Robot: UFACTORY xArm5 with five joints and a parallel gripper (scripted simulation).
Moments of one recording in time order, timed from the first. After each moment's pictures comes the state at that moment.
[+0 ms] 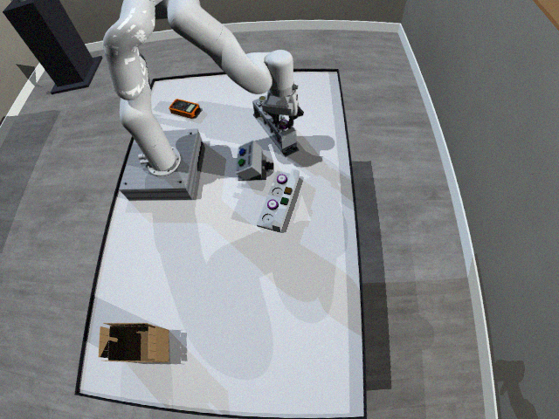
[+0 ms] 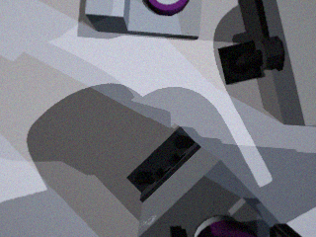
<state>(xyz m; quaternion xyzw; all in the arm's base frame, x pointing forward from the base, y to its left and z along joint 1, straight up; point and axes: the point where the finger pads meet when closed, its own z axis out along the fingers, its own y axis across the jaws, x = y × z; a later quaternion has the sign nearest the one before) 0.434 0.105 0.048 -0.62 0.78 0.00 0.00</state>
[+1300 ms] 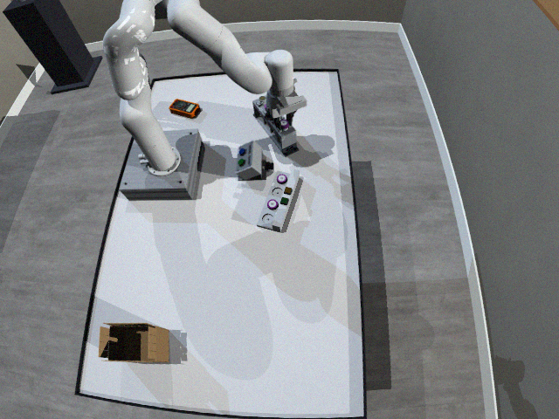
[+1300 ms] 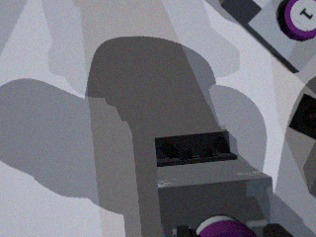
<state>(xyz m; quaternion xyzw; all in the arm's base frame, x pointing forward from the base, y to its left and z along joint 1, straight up) 0.434 0.106 0.049 -0.84 0.54 0.00 0.00</state>
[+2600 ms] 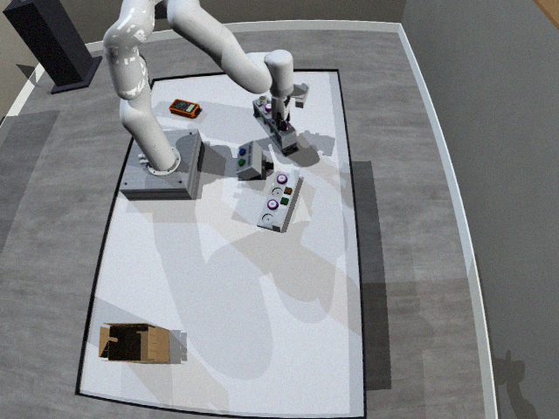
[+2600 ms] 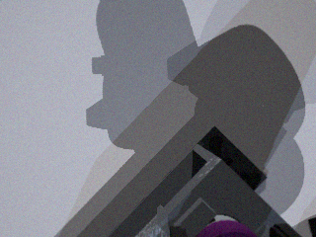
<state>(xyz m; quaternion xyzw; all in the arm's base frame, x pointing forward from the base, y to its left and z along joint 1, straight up) 0.433 0.105 0.049 -0.99 0.14 0.00 0.00</state>
